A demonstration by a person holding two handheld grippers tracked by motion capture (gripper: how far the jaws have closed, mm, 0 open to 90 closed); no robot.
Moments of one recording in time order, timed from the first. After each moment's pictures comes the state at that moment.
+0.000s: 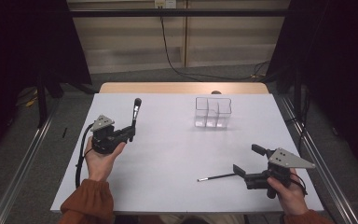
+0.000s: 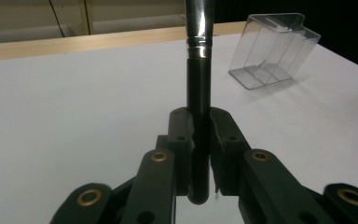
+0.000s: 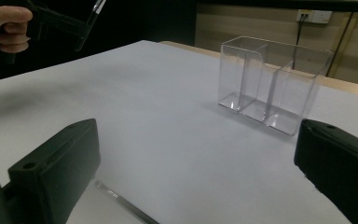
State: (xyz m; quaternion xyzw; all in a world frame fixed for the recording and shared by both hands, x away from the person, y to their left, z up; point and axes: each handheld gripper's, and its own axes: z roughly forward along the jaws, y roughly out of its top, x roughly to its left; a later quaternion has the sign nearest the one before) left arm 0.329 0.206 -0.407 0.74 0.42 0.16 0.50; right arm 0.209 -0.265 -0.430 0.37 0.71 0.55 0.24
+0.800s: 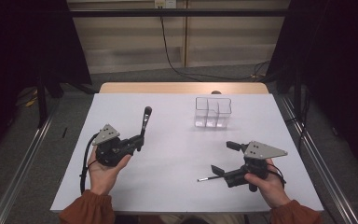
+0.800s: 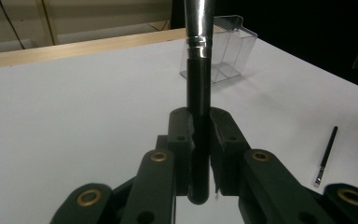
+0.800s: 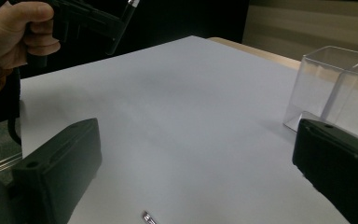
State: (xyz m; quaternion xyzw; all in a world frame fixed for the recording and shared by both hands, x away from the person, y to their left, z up) left arm 0.294 0.185 -0.402 0.76 0.36 0.14 0.53; right arm 0.233 -0.214 -0.420 0.30 0.75 0.56 0.18
